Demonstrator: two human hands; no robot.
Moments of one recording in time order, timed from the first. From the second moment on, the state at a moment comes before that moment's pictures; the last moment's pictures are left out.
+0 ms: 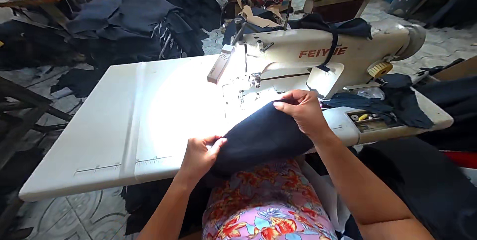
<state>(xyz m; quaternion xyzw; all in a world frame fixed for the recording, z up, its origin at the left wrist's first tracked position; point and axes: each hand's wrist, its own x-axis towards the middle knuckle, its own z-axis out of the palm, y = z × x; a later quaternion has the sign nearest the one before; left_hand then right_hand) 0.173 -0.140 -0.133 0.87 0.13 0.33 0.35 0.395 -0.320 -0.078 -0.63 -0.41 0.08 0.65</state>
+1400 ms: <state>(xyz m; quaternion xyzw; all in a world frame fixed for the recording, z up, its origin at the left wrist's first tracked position) 0.155 -0.195 -0.174 0.76 0.16 0.42 0.47 0.390 -0.333 -0.056 -0.68 -0.37 0.11 0.62</state>
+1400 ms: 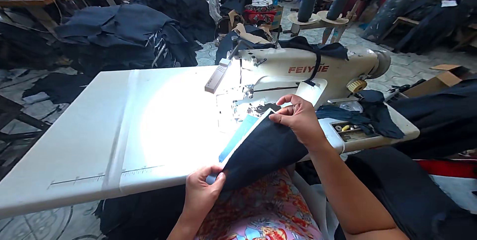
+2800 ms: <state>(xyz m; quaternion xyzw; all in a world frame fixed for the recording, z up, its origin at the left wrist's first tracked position) 0.155 -0.192 -0.157 0.70 0.24 0.37 0.56 0.398 -0.342 -0.066 -0.71 -0.44 0.00 0.55</state>
